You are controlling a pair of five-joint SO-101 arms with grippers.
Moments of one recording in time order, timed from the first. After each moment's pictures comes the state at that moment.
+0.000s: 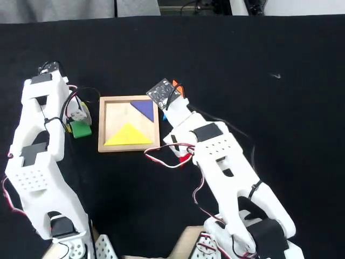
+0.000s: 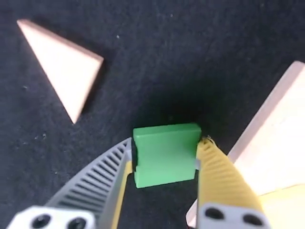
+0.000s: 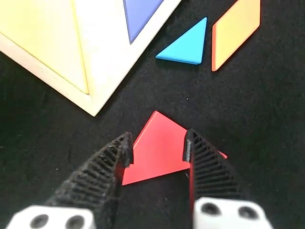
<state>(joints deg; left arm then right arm) -18.0 29.3 -4.6 73.1 9.9 -21.2 -22.4 47.6 48.3 21.8</state>
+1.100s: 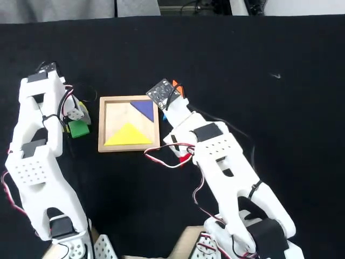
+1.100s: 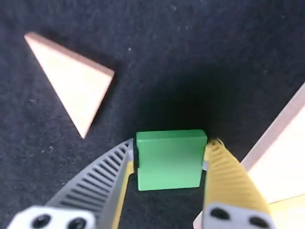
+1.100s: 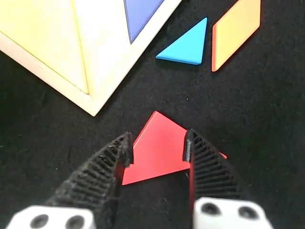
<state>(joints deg) -20.1 36.3 -12.3 76.4 8.2 -21.2 -22.4 47.6 48.3 22.1</state>
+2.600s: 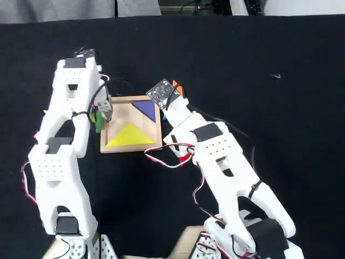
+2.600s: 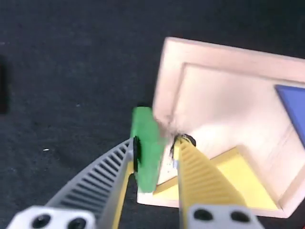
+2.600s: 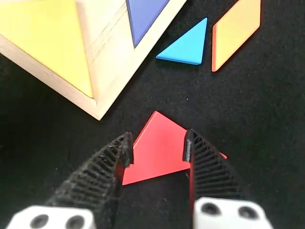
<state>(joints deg) -5.2 36.2 -22.1 85.8 11.0 -21.2 -22.4 47.6 48.3 22.1</state>
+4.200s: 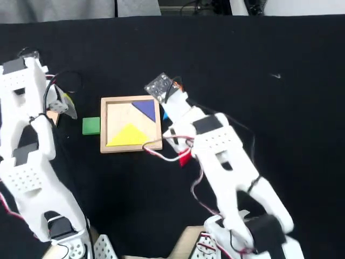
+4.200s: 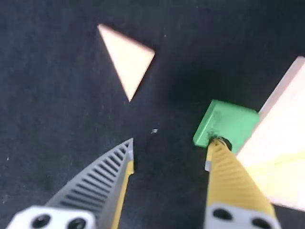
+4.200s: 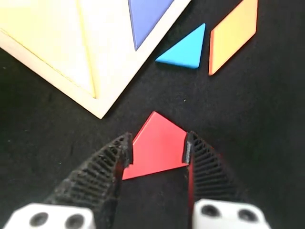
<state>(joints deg) -23.6 30.5 -22.7 92.8 3.1 -20.5 -18.0 38.9 56.4 21.1</state>
